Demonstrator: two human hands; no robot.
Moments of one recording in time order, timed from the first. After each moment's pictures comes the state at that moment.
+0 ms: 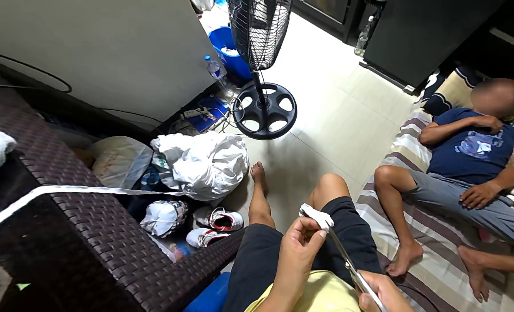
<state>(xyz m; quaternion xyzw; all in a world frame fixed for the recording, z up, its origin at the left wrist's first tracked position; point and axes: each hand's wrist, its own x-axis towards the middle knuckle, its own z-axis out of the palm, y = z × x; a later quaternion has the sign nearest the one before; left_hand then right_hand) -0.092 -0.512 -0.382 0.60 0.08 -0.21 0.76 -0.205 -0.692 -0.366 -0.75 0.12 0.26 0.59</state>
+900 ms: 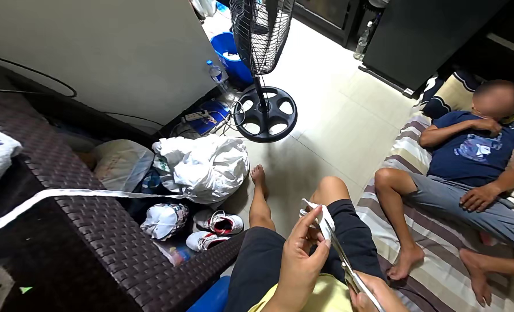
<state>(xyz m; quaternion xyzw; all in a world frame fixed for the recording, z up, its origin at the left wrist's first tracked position) -0.095 -0.516 -0.382 0.61 -0.06 -0.12 0.78 -0.201 -0.685 -0.368 -0.72 0.10 0.25 0.64</state>
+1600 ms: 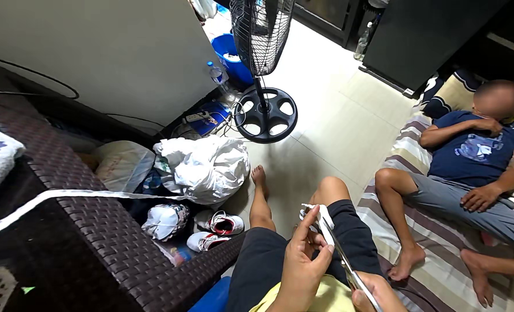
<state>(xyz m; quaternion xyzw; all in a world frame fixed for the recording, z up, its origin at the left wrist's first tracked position) -0.100 -0.517 -0.377 0.60 -0.05 -0.14 0.79 -0.200 -0.680 -0.368 -0.73 0.13 0.22 0.63</state>
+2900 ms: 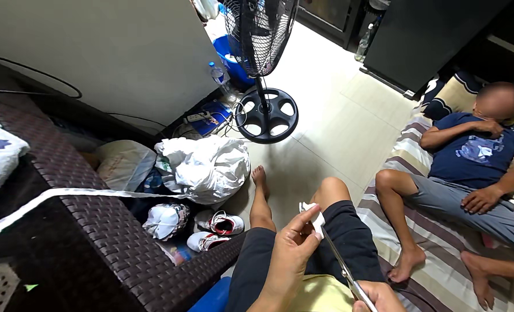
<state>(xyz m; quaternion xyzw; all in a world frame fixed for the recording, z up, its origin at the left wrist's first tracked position) -0.077 -0.503 -0.368 0.58 0.03 -0.20 0.79 -0.207 -0.680 -0.362 -0.74 0.13 0.23 0.62</state>
